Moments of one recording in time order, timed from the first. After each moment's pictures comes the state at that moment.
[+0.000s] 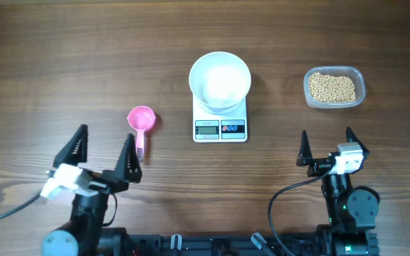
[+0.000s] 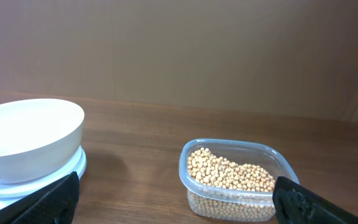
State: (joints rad) left arm -0.01 0.04 0.37 -0.07 0.20 -0.32; right arm 0.01 0.02 0.01 0.00 -0.04 -0.07
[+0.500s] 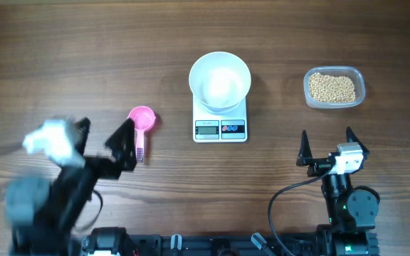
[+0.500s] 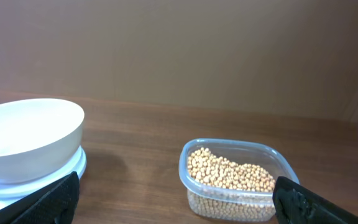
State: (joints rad) left arm -0.01 0.52 0.95 -0.69 0.25 -0.34; right arm 0.01 0.02 0.01 0.00 -0.04 -0.07
